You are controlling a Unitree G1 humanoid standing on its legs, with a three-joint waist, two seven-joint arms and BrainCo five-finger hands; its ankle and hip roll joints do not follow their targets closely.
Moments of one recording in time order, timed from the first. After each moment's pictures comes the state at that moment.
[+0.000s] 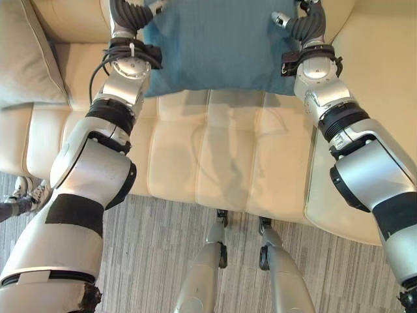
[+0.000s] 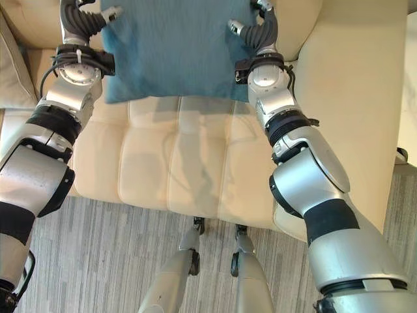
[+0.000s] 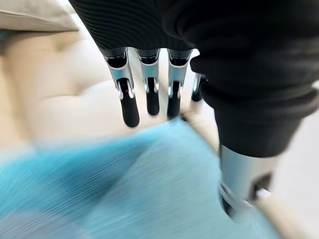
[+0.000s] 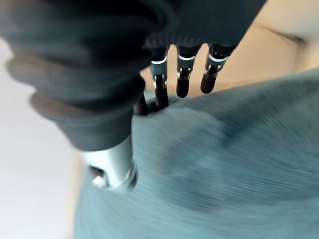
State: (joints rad) left arm -1.49 0.54 -0.59 1.24 -0.45 -0.24 0.40; right arm -1.50 -0.38 0.66 1.23 0.68 -0.20 -0.32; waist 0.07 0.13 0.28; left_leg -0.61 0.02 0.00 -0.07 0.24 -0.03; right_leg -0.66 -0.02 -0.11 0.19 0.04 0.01
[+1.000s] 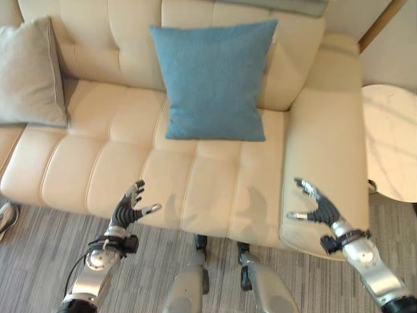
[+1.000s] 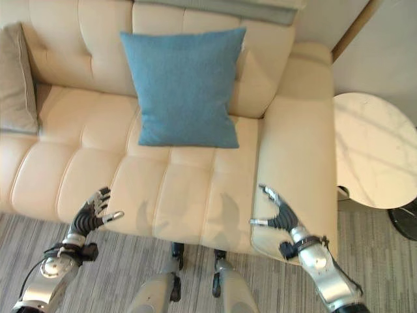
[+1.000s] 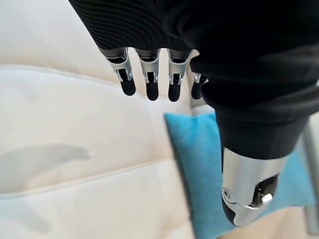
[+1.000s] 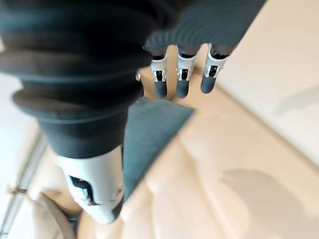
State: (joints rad) left arm 0.12 0.54 -0.11 0.40 -0.28 -0.25 0.04; right arm 0.10 -0.60 0.22 0.22 0.08 -0.23 0.03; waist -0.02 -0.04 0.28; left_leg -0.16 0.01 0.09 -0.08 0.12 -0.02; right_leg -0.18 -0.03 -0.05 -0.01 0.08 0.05
